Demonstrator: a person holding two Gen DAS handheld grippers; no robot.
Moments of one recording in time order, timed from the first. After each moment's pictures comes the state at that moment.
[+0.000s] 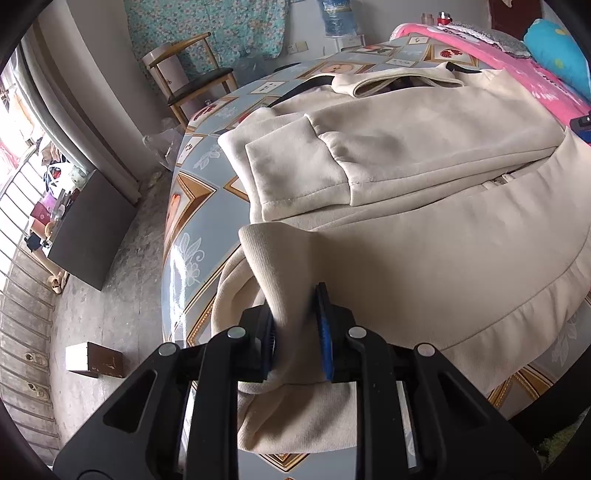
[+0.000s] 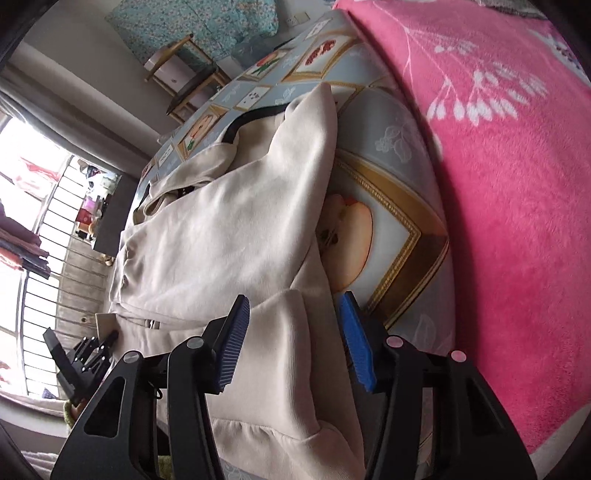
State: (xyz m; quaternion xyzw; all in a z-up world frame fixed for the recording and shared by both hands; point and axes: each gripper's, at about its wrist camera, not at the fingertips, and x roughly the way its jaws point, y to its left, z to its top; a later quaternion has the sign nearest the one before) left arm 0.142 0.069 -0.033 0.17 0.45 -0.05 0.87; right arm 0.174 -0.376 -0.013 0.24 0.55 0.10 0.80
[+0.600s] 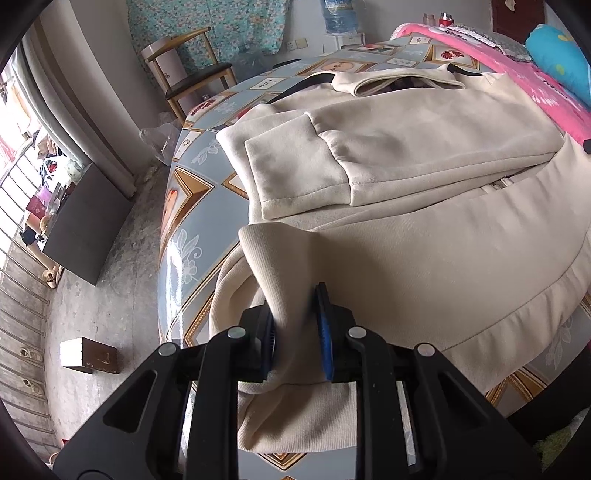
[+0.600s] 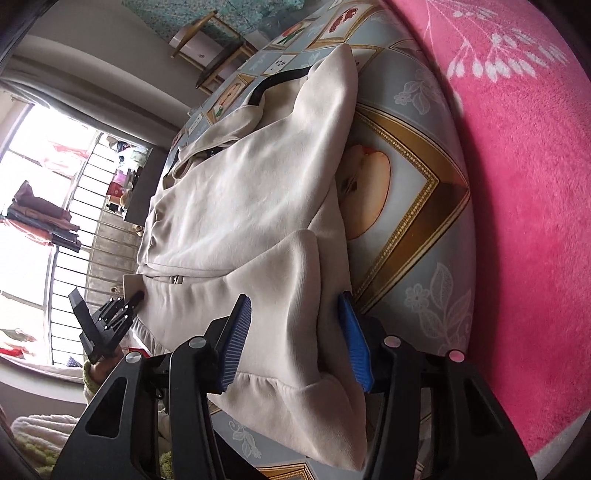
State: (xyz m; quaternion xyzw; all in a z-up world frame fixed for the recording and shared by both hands) left arm 0.144 0.072 -0.032 0.16 0.46 -0.05 0.87; right arm 0.164 -0.377 -0.020 0.25 0.56 0.18 0.77
